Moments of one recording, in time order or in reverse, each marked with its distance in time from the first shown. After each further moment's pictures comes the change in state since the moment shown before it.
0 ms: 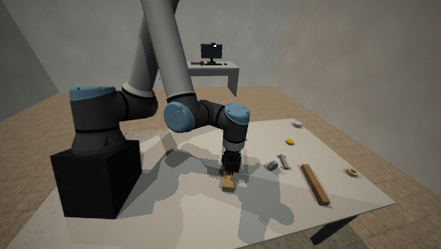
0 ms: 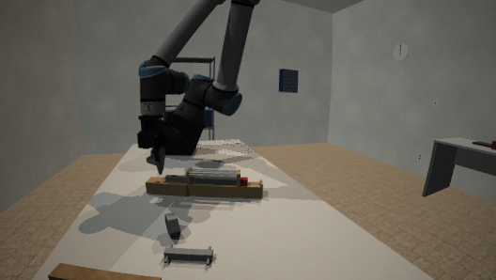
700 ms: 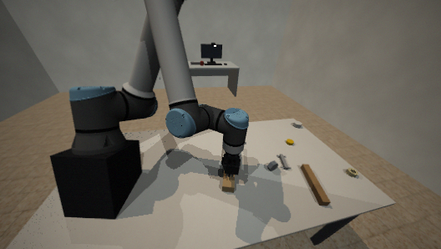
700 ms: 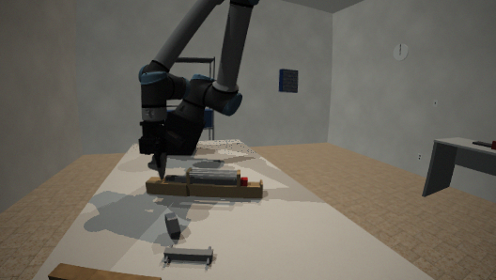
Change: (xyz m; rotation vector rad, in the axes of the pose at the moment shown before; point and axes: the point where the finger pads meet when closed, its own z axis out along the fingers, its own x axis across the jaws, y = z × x) arm 0.000 -0.004 0.021 0.000 0.000 0.000
